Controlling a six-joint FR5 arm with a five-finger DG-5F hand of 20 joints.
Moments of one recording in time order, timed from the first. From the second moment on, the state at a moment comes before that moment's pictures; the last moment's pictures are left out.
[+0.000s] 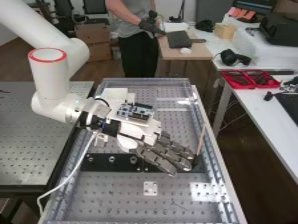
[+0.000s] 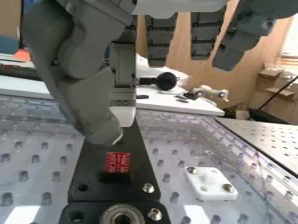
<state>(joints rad) 1.44 -2.06 -1.81 -2.61 -1.45 -0.94</state>
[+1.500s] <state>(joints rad) 1.39 -2.12 -1.76 -2.64 -1.57 -0.99</state>
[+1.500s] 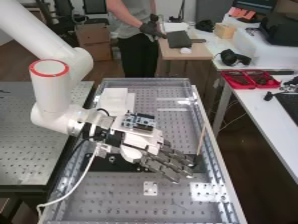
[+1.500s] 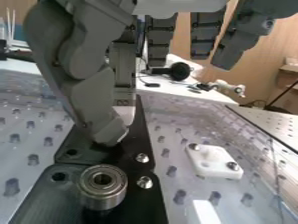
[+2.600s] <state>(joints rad) 1.39 -2.08 -1.76 -2.62 -1.57 -0.94</state>
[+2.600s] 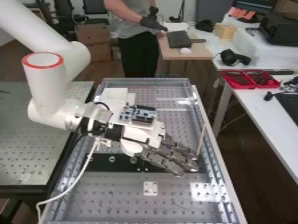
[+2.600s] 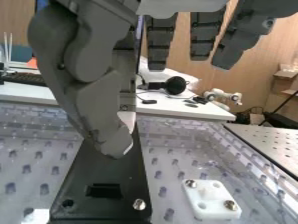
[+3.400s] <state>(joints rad) 1.62 -1.84 -1.85 -2.58 -1.67 -0.86</state>
